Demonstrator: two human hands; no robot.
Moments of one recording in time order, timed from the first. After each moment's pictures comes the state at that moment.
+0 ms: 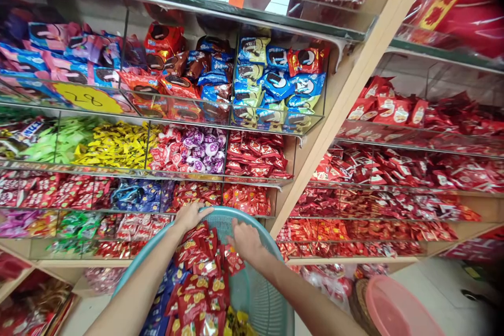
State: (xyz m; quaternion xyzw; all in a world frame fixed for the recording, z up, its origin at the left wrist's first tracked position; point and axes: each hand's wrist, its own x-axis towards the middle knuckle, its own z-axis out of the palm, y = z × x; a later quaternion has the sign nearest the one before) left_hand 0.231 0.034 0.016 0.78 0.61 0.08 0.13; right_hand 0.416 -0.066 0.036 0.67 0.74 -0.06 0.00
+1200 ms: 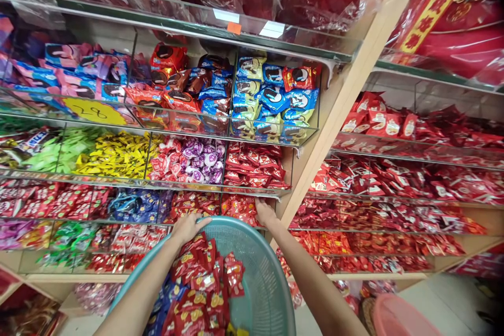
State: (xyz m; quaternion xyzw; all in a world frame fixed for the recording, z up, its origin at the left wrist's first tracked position) left_hand 0.229 0.032 0.013 0.77 0.61 0.10 0.13; right_hand 0.511 0.033 0.028 0.72 0.69 -0.06 -0.01
